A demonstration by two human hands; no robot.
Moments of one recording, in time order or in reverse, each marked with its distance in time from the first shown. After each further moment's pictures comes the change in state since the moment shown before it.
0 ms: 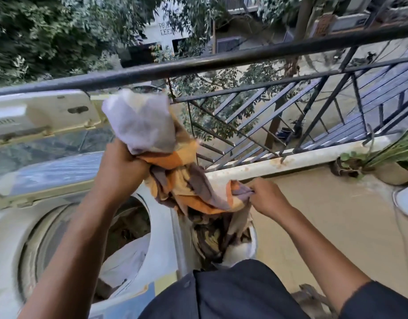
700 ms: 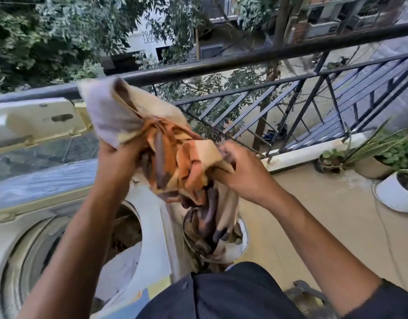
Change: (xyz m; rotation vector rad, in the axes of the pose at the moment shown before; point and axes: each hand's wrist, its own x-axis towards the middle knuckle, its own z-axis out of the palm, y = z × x) left_hand 0.009 0.011 0.020 -0.654 0.124 -0.079; right_hand -0.052 -0.073 -0.074 0.477 0.234 -0.381
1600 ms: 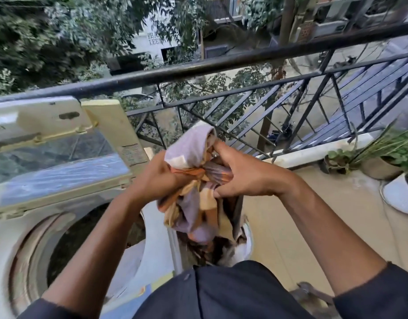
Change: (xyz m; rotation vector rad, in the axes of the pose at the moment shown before) left_hand -0.016 -0.026 0.016 0.511 -0.586 -0.052; right_hand 0.007 -0.007 -0.016 0.156 -0.481 -0.039
